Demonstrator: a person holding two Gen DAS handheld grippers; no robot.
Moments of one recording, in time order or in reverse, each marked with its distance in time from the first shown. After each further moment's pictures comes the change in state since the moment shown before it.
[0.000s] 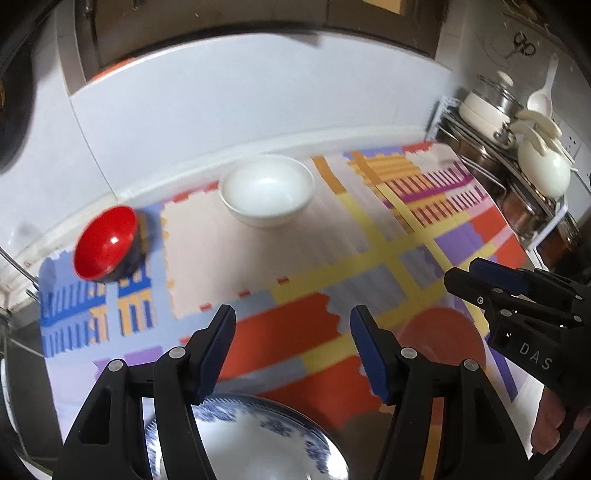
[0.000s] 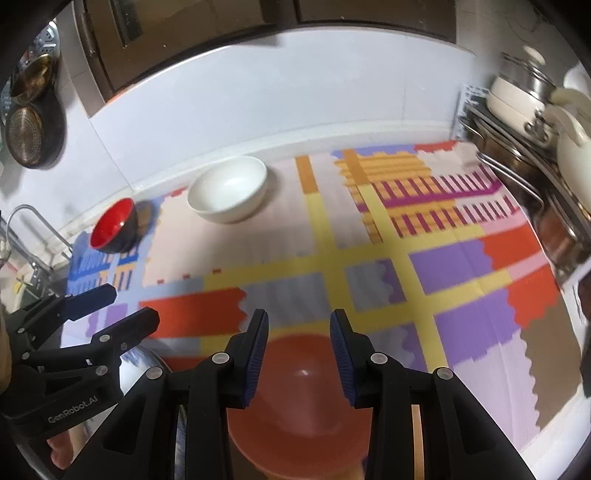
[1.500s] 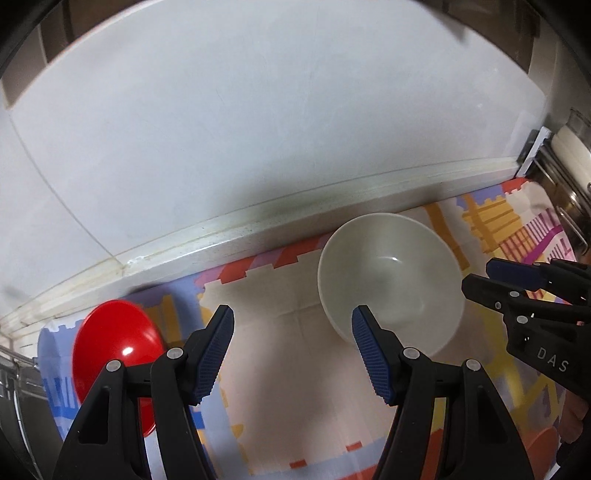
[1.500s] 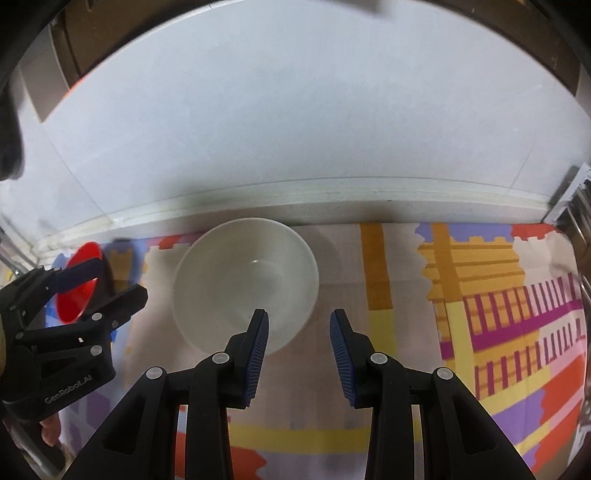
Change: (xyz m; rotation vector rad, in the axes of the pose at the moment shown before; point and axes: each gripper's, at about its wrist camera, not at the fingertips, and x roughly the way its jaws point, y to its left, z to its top) left arm 0.134 0.095 0.115 -0.036 0.035 0.117; right arm 0.157 0.049 0.140 -0.145 0.090 0.047
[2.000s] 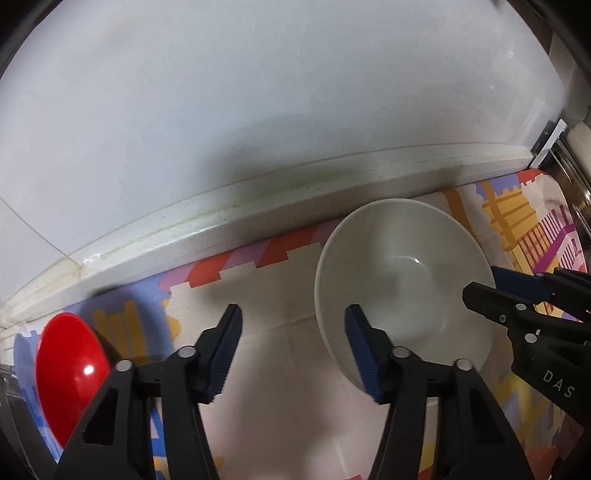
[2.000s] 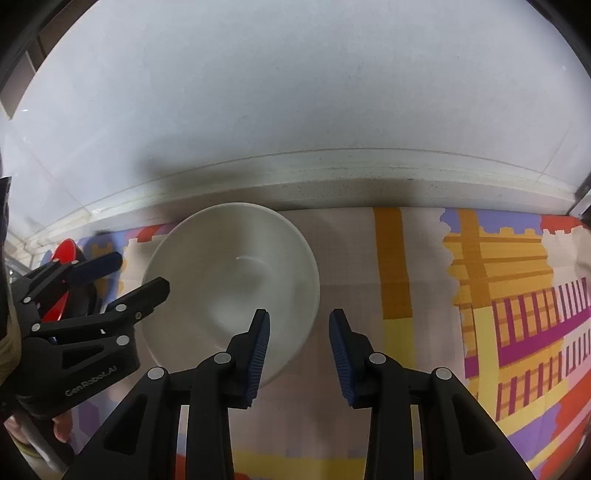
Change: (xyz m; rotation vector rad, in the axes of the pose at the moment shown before) left arm 0.051 -0.005 0.010 -0.010 0.089 -0.033; right arm 0.042 -0.009 0.009 0.011 0.079 0.025
